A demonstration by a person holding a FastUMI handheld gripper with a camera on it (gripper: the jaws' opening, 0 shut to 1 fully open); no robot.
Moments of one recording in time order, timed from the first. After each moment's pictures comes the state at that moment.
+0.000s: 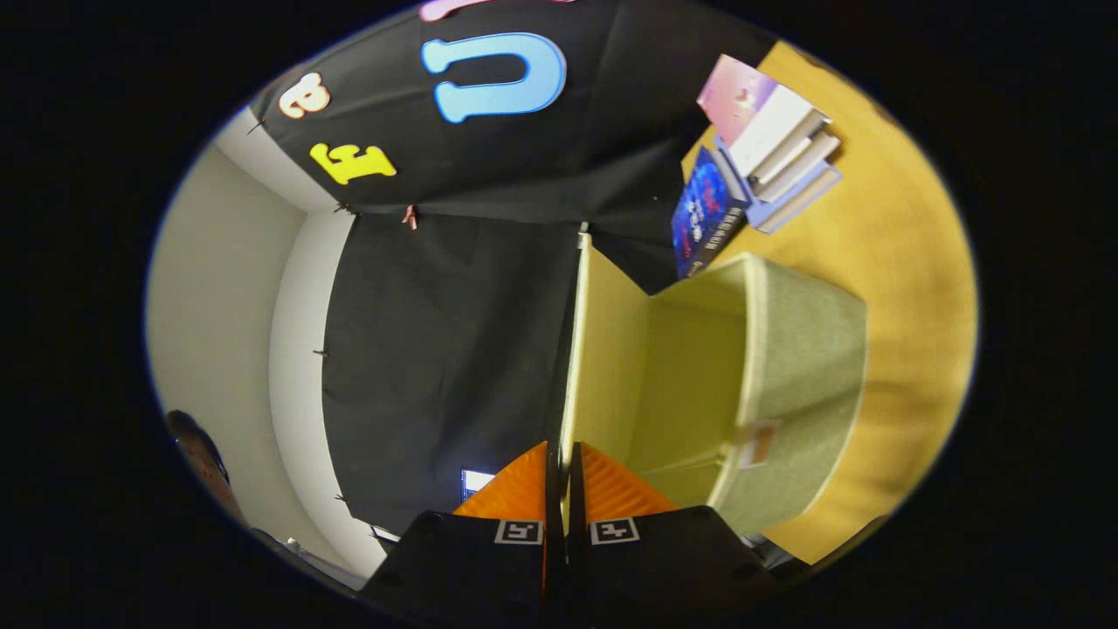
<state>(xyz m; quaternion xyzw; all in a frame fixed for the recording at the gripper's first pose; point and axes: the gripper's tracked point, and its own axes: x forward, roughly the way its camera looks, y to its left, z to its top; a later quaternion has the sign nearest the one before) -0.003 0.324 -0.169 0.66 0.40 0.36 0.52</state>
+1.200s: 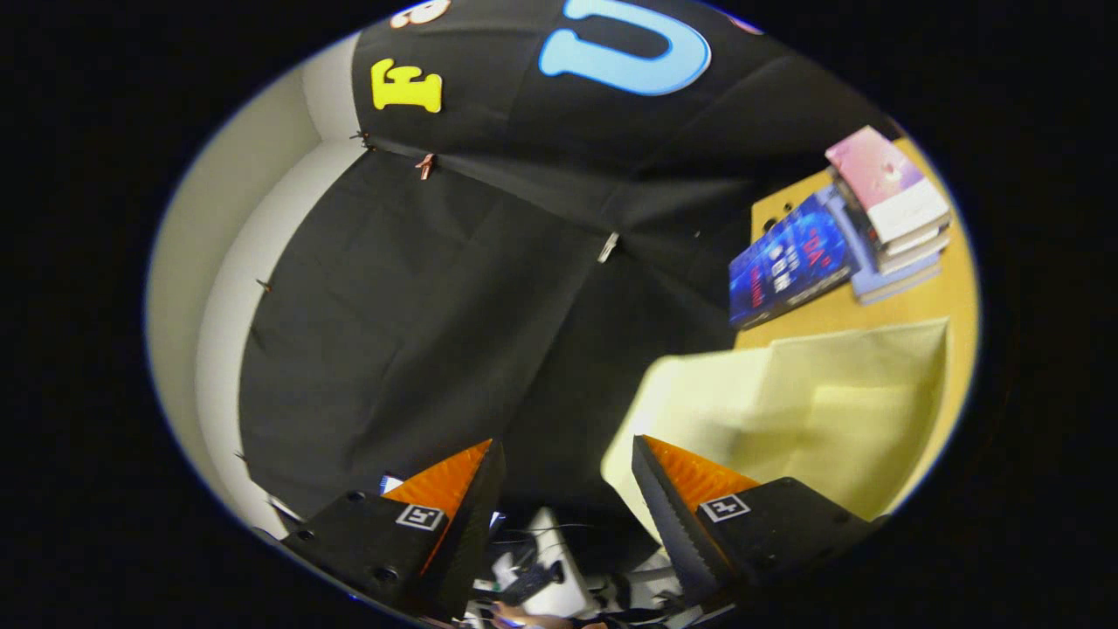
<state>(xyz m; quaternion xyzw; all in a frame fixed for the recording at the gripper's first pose) 0.054 0.435 -0.134 0.53 0.38 0.33 0.69</state>
